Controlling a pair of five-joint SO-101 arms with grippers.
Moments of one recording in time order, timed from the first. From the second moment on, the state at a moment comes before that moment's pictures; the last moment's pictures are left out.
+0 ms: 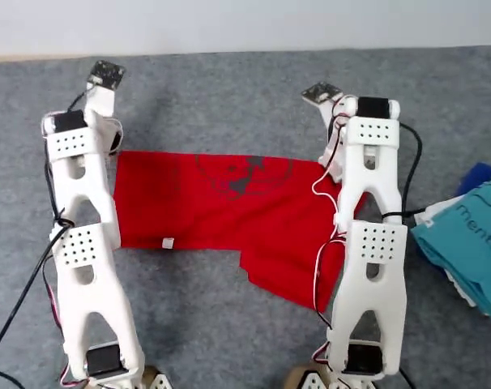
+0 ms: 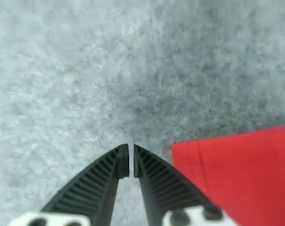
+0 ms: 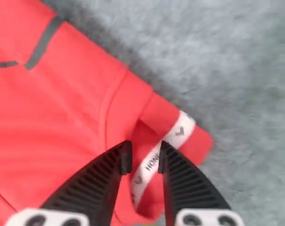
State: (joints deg) left arm -17.0 66.2 -68.8 80.8 -24.0; right arm 1.2 62.9 -70.4 100.5 36.9
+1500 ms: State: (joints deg) left arm -3.2 37.7 -21.8 97.5 -16.8; right arm -13.3 18.7 9.2 91.4 26.8
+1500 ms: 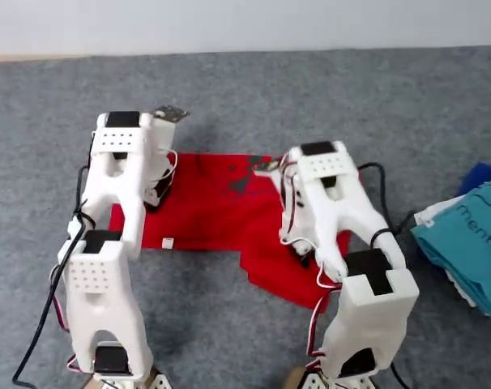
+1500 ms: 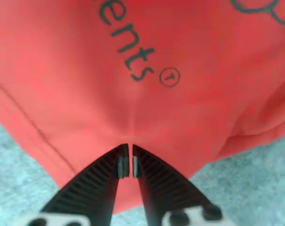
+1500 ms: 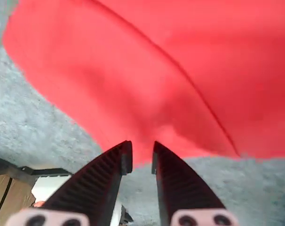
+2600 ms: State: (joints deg) left arm -11.7 41.0 -21.5 98.8 -24.9; right arm 0.2 5.6 21.9 91.3 34.4
